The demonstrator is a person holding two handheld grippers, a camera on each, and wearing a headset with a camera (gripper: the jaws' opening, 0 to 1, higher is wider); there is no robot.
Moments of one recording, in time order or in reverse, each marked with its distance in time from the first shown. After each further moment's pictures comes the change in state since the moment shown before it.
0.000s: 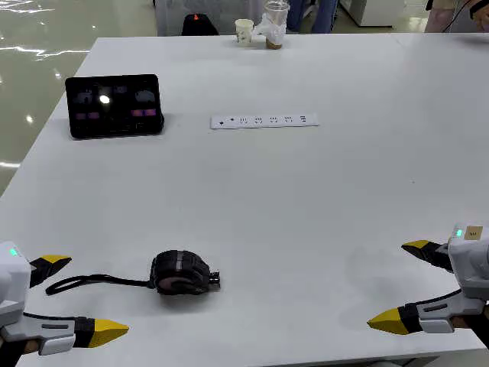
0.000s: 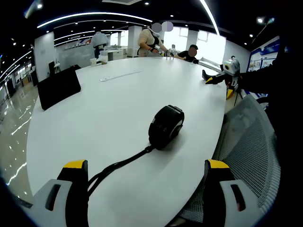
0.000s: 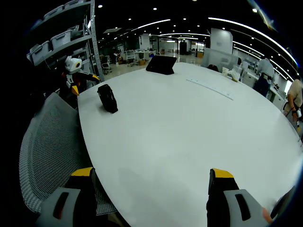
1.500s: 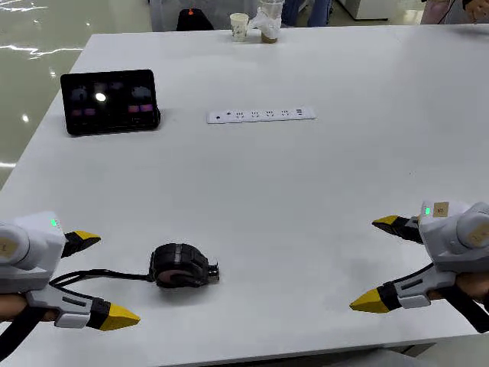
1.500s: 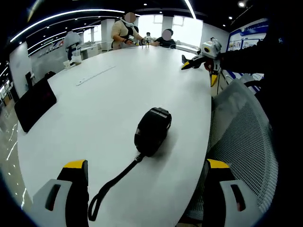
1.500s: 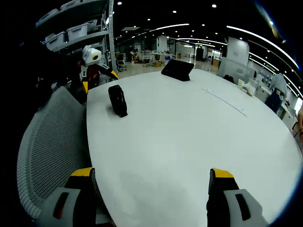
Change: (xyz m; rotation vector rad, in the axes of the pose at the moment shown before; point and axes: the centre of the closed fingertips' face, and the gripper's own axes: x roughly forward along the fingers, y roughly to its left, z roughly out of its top) left arm 0.026 -0.020 0.021 0.185 0.113 -0.162; right arm 0.024 0.014 0.028 -0.097 -0.006 0.107
